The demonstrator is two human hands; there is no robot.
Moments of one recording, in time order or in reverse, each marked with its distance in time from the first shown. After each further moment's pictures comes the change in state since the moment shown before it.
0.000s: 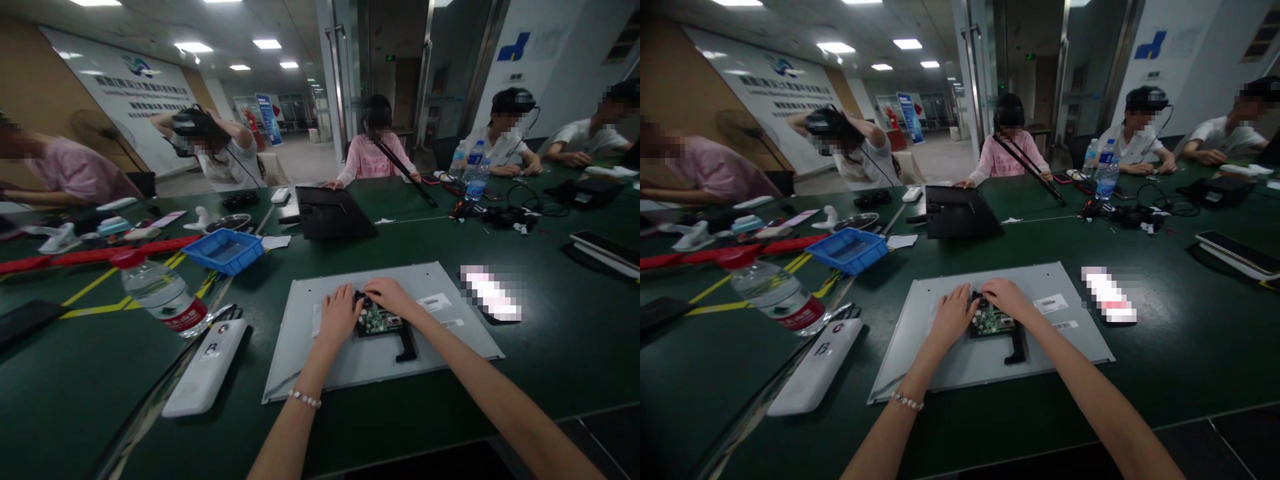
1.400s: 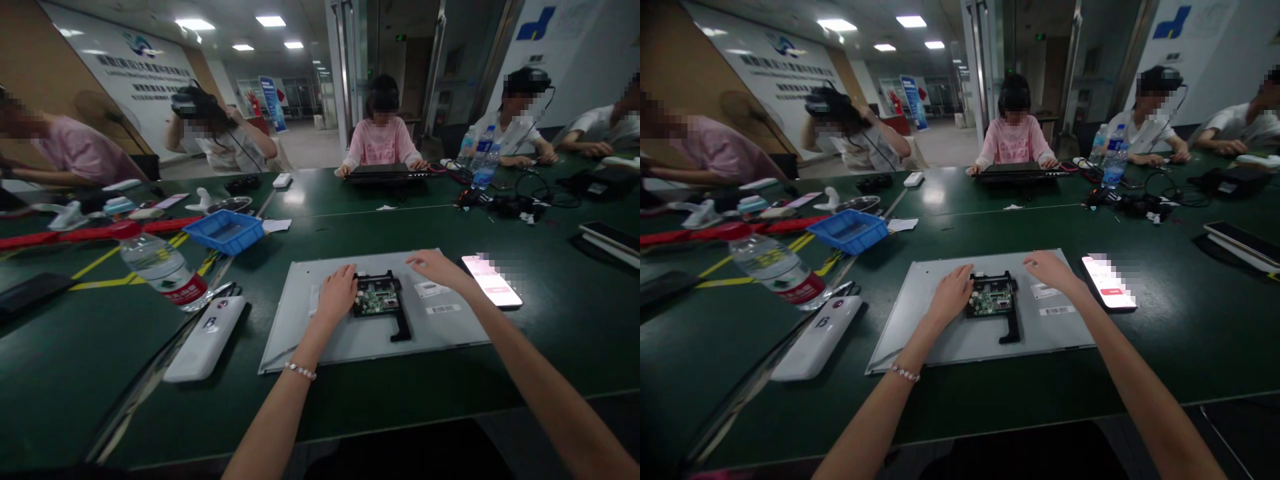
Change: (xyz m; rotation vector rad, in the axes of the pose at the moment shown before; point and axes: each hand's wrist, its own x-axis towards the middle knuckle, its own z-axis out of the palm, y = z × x) left_hand 0.006 0.009 -0.011 -0.067 -0.020 0.042; right_hand -0.055 0.044 -0.092 -0.021 -0.079 0.304
